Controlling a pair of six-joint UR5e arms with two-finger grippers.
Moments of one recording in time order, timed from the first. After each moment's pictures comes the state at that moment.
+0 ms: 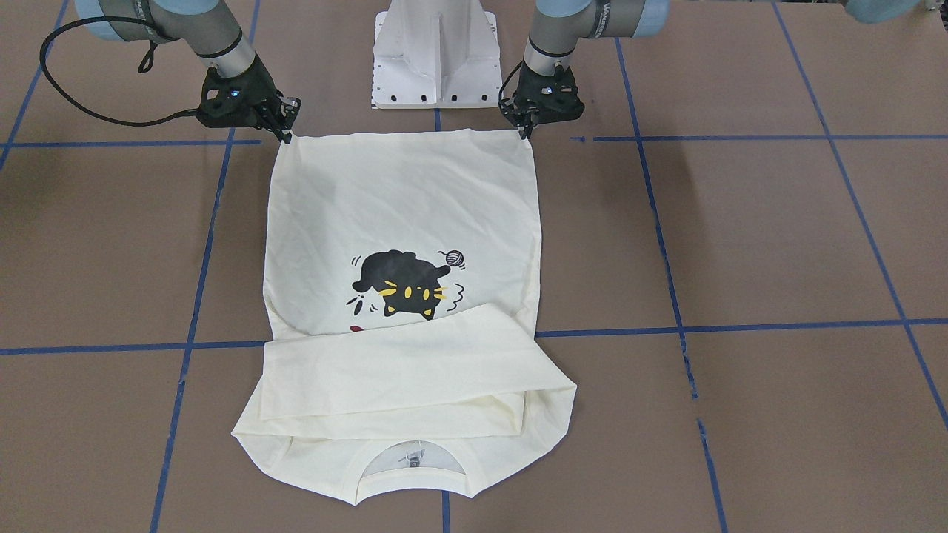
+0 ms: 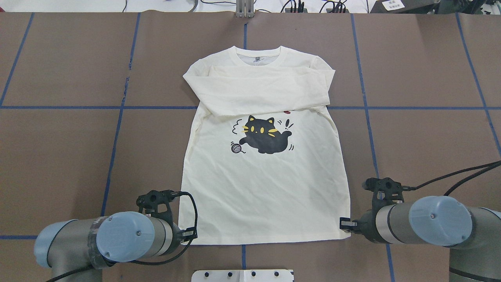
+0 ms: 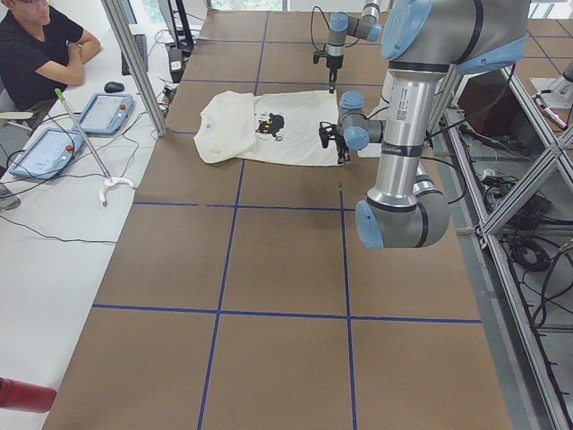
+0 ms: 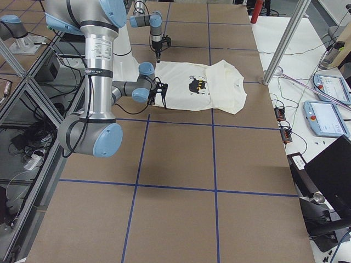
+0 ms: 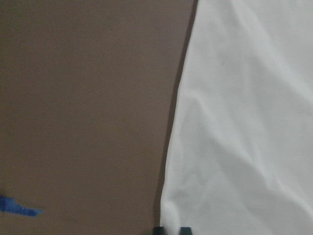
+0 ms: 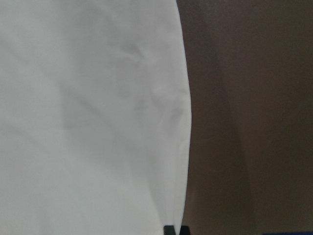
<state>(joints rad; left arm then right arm) -0.17 -1.86 -1.98 -1.74 -1.68 -1.66 0.25 -1.64 2.09 -1.10 1.75 1.57</state>
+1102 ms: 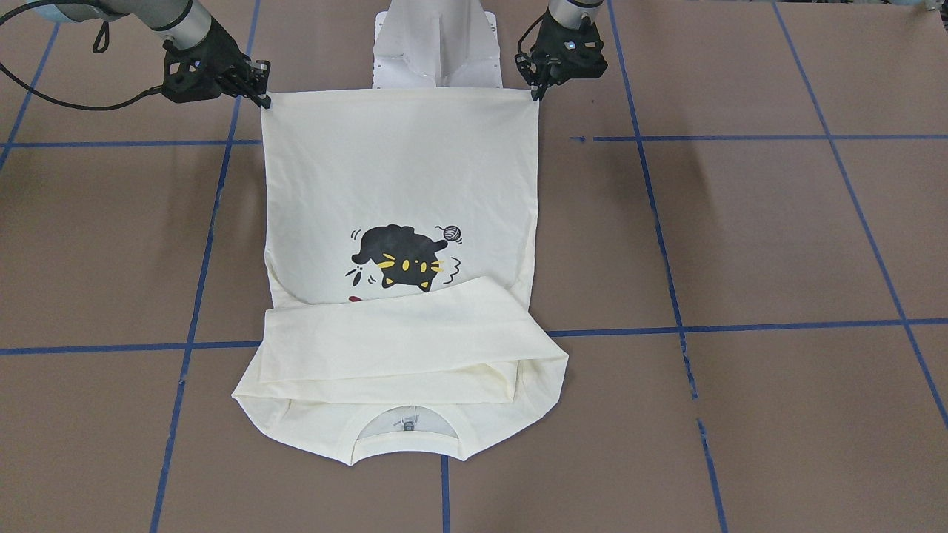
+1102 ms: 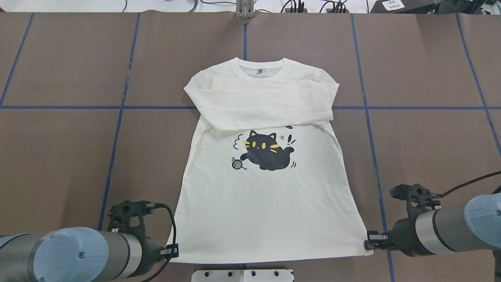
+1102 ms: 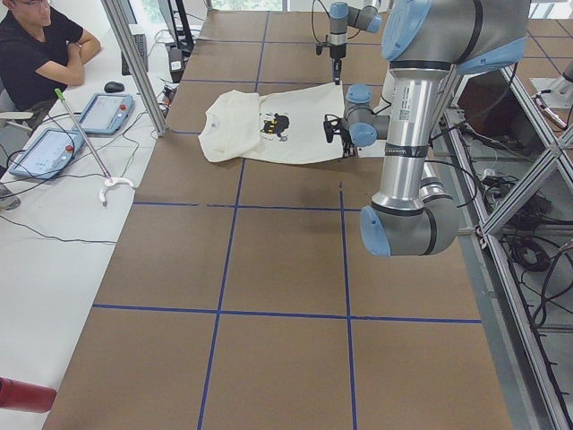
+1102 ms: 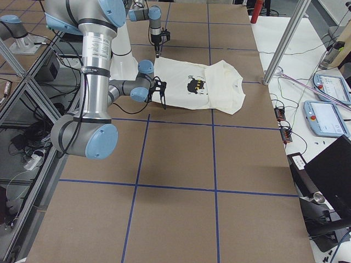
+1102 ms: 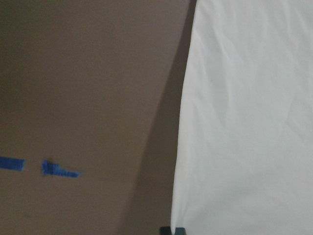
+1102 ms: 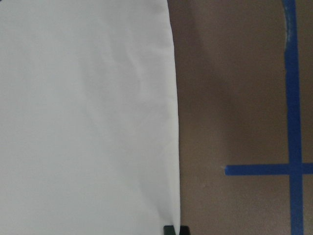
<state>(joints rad) -0.10 -1.72 -2.23 -1.74 -1.67 -1.65 0.28 -1.84 2.17 -0.86 1.94 1.56</state>
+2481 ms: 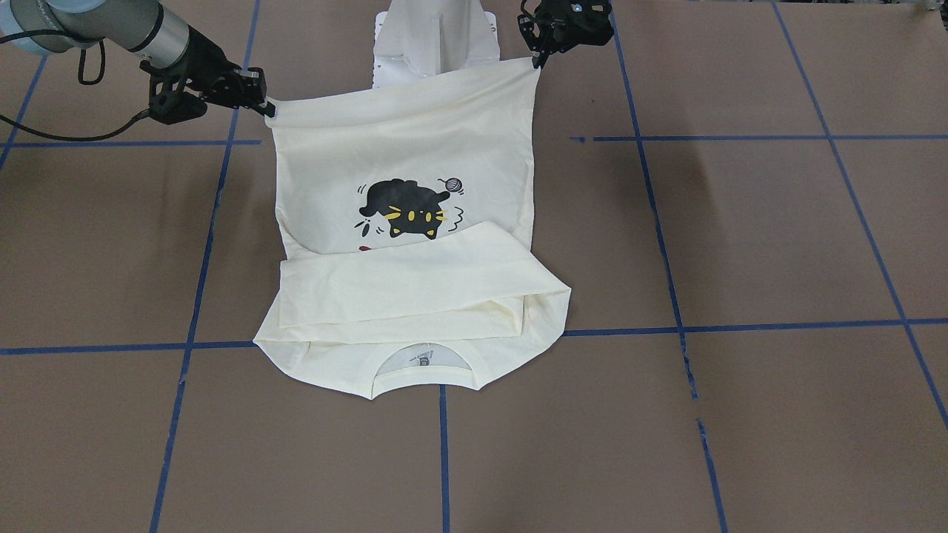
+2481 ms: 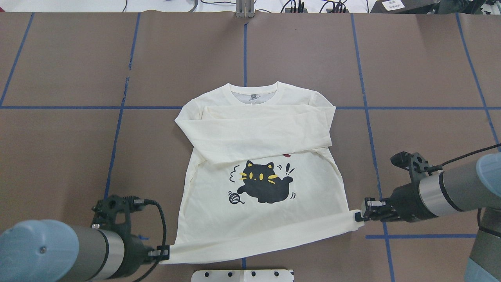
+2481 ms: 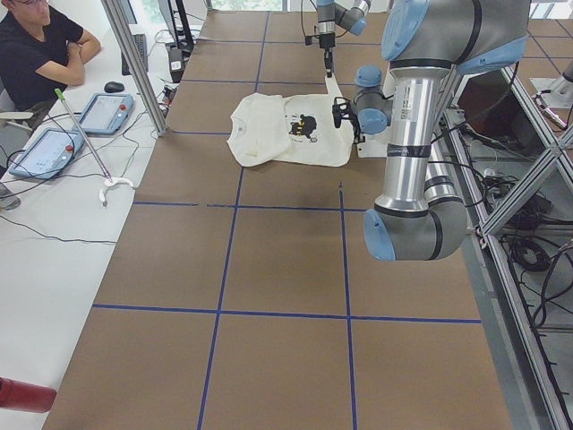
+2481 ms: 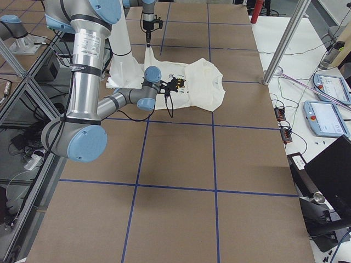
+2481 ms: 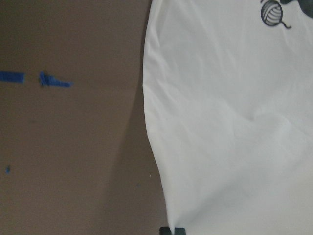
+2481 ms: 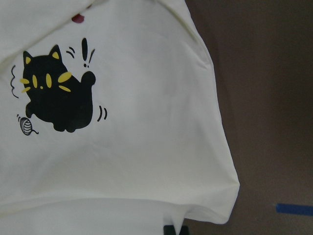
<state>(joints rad) -0.20 -1.72 -2.33 -1.66 -1.75 -1.55 0.52 -1.69 2.05 -0.74 2.14 1.55</state>
